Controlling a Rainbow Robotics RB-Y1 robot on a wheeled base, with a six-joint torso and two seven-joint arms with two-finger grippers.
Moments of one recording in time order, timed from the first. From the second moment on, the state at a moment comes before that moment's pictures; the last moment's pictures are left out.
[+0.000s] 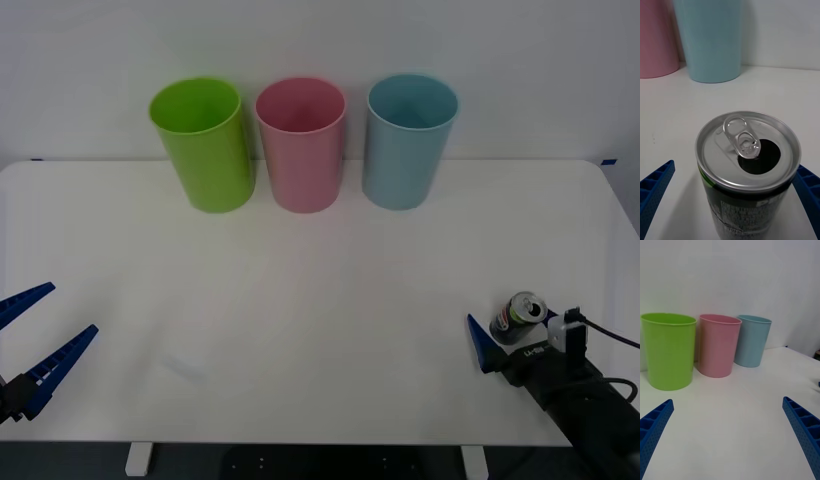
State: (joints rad) right arm 0.18 -0.29 -0.11 -1.38 0.94 -0.53 0.46; left arm 0.35 0.40 0.52 -1.66 -0.96 -1.22 0.00
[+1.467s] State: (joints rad) right arm 0.17 -0.29 -0.12 -1.45 0.94 -0.56 0.35; left arm 0.35 0.40 0.52 -1.66 -0.96 -1.22 0.00
